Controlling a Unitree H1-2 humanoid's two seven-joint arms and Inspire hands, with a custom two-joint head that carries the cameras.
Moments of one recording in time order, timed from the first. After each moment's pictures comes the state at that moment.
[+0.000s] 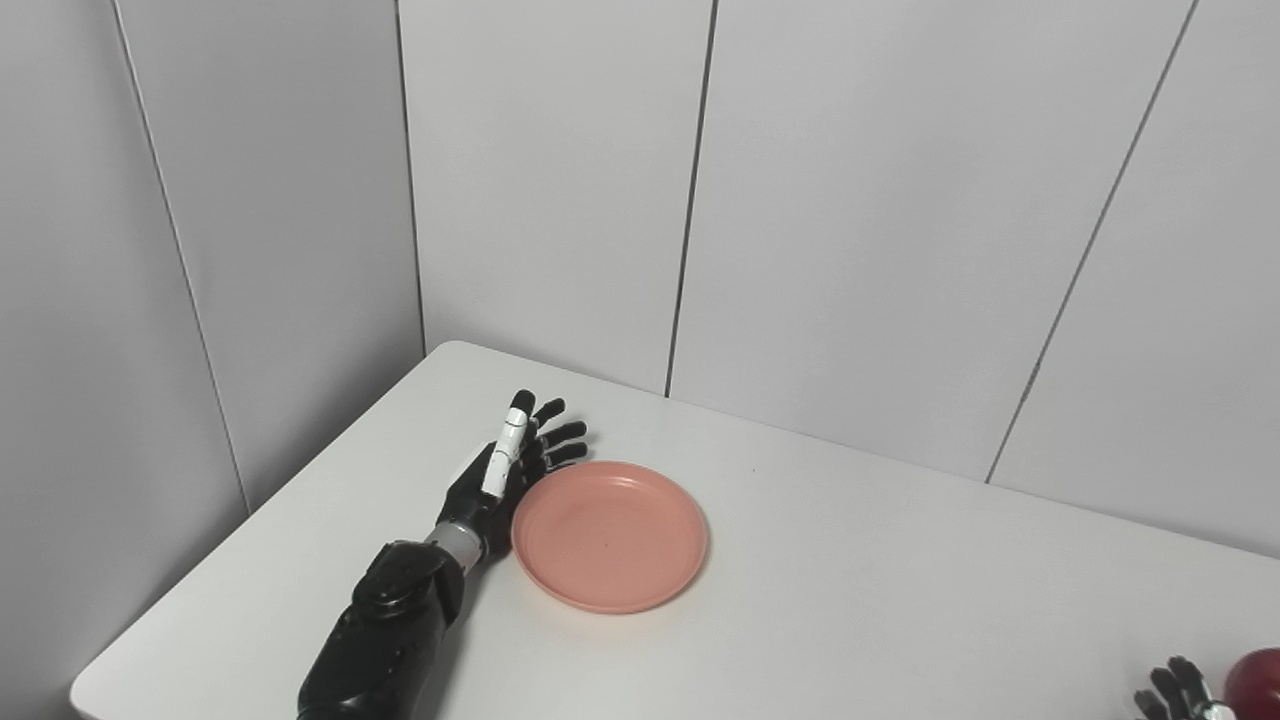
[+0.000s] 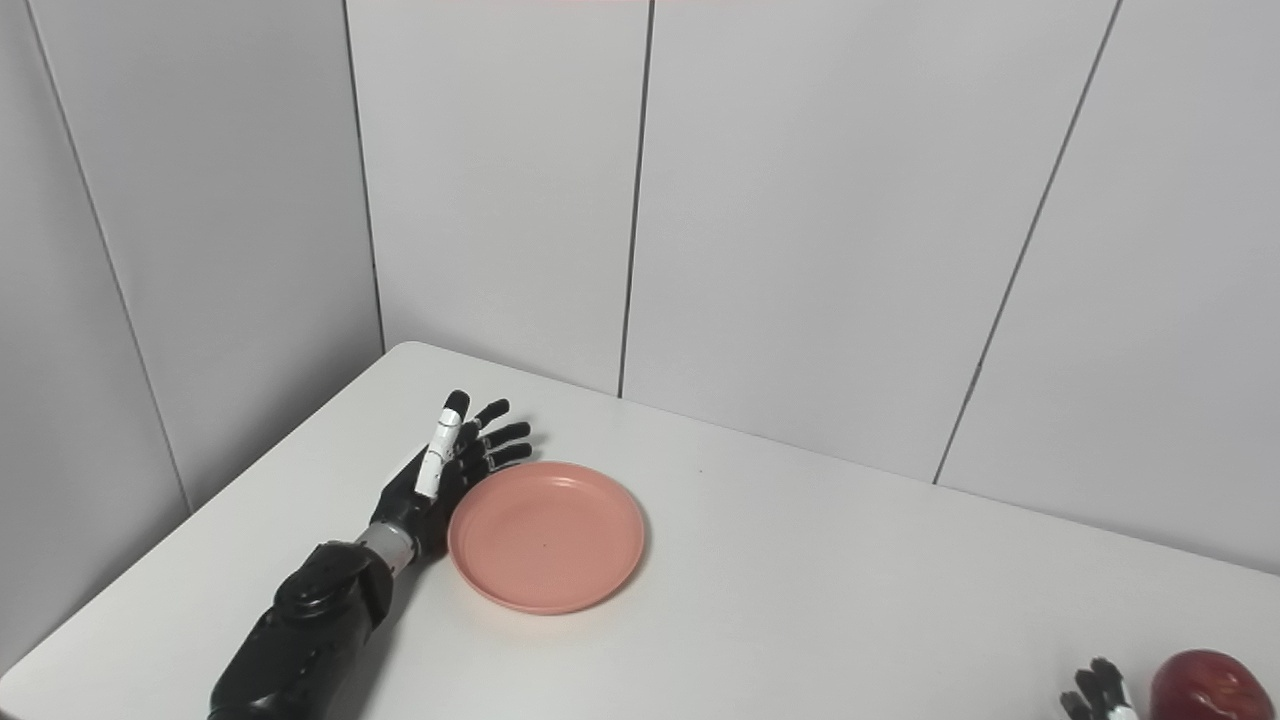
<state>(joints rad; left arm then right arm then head) -0.41 0.26 0.18 0.52 -0.32 0.06 -0.22 -0.03 -0.18 -0.09 -0.02 0.23 0.11 0.10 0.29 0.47</state>
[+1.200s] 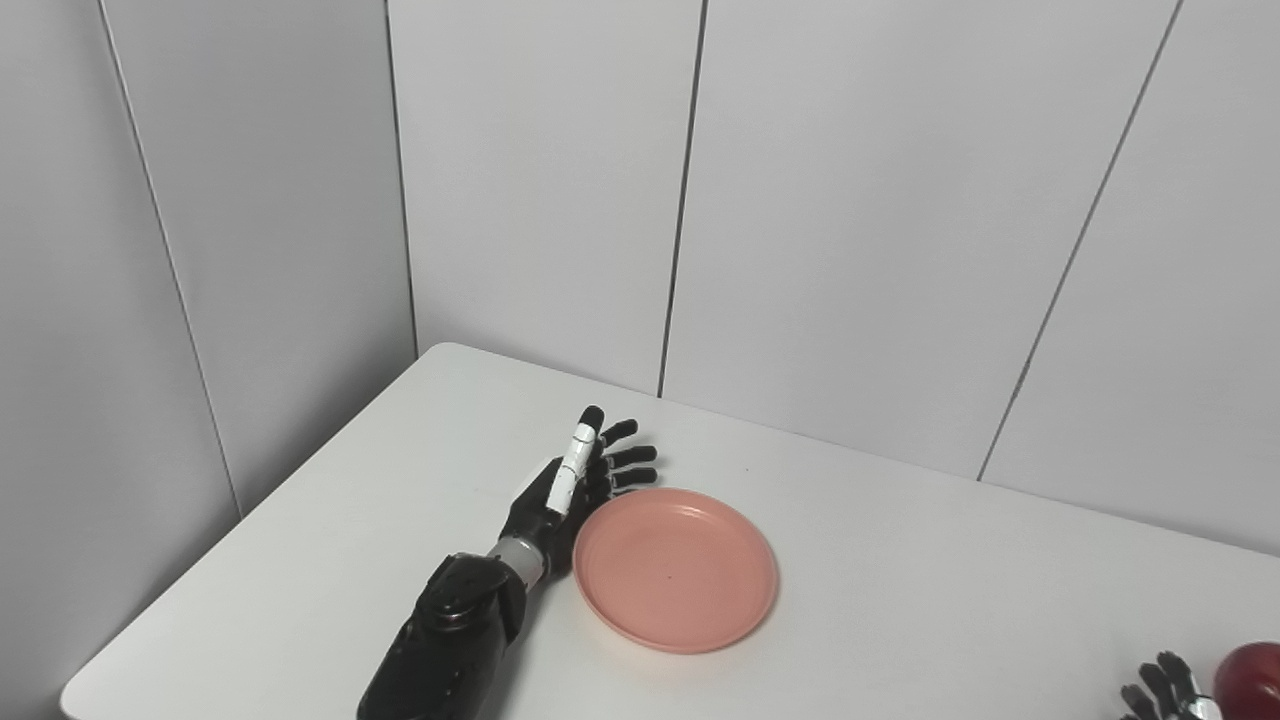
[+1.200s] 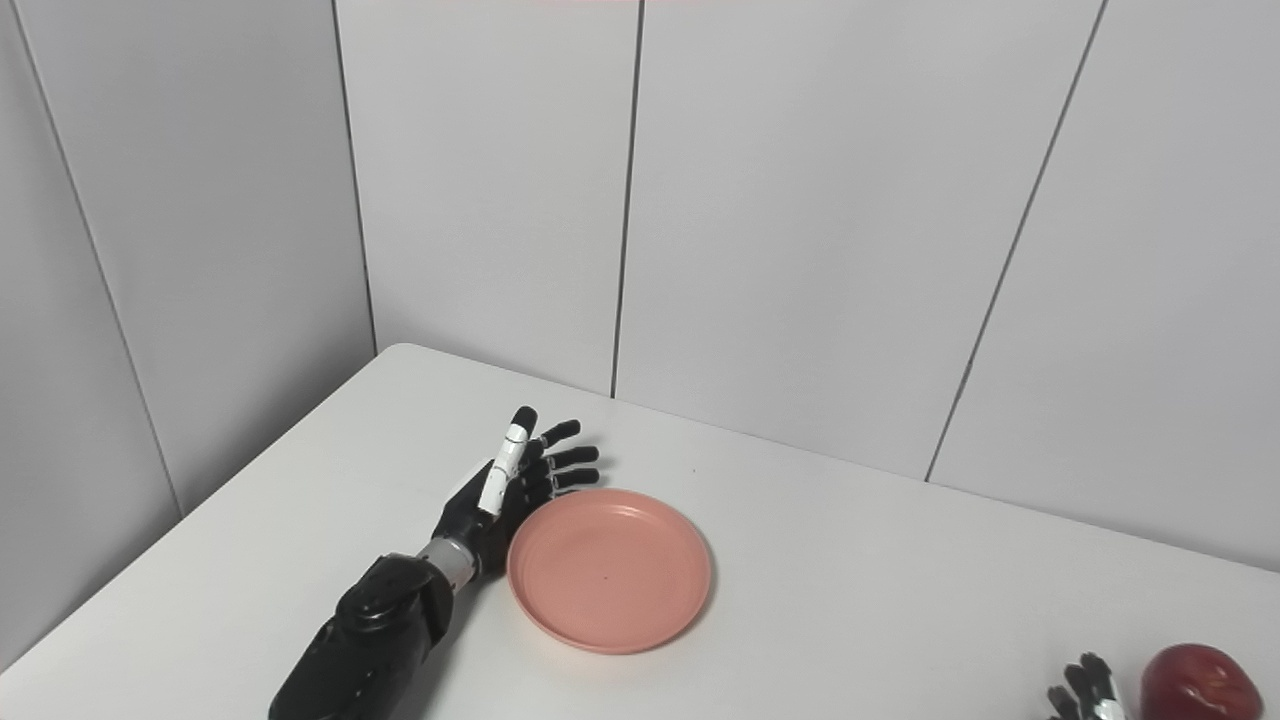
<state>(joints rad) -0.42 0.15 0.10 0.44 -0.27 0.15 -0.17 -0.03 -0.18 -0.08 -0.03 0.22 0.11 0.09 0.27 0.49</state>
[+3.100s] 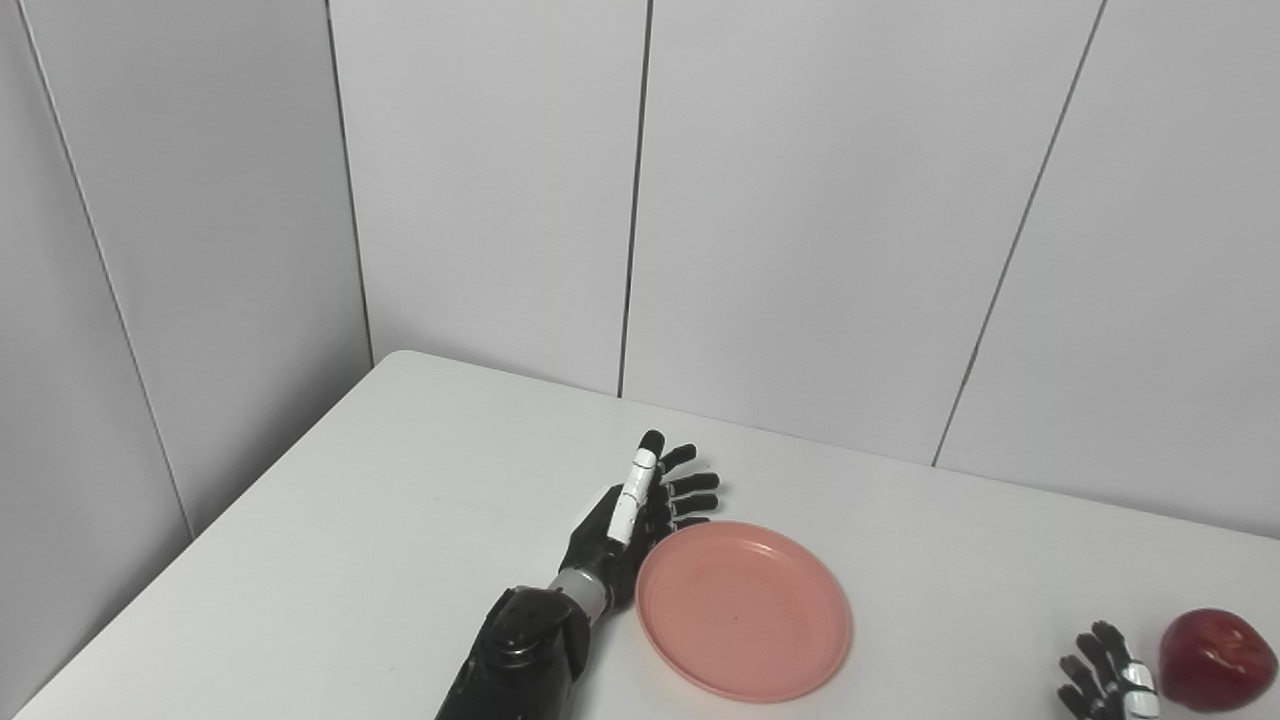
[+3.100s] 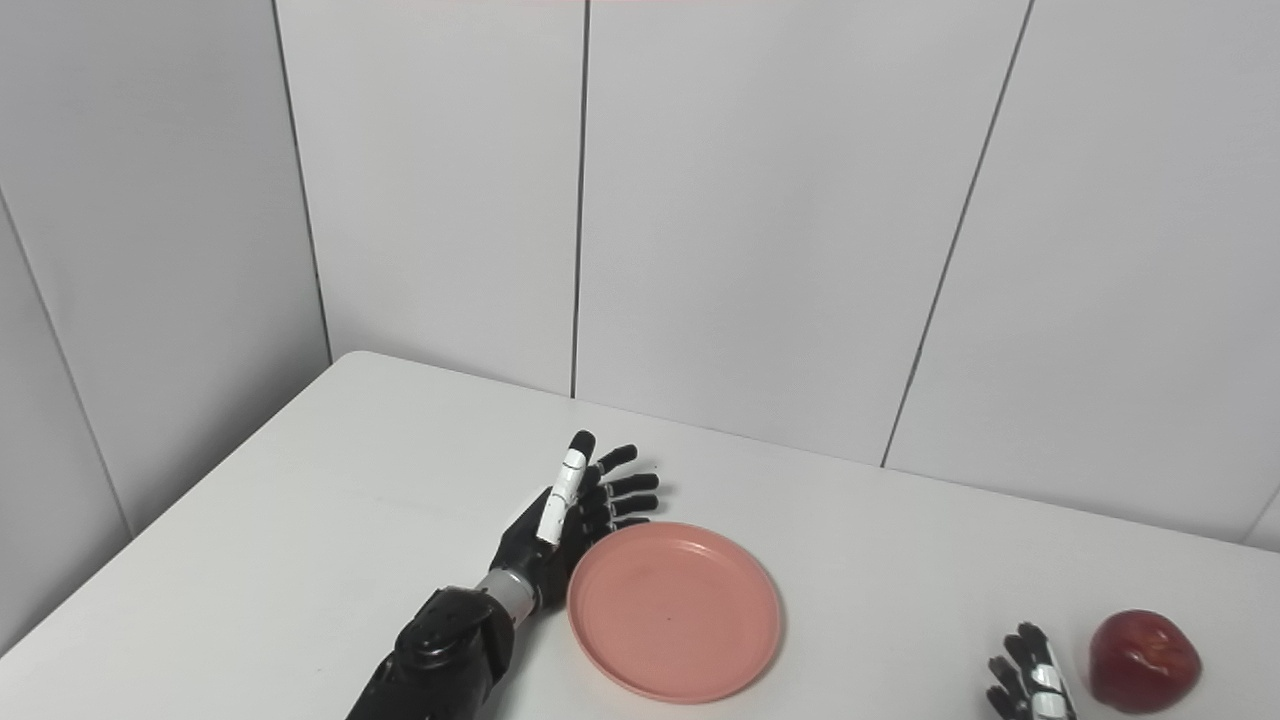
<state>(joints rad) -0.42 -0.02 0.06 0.41 -0.21 0.17 -0.13 -0.03 -0.15 -0.06 -0.04 0.19 0.11 0.05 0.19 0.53</state>
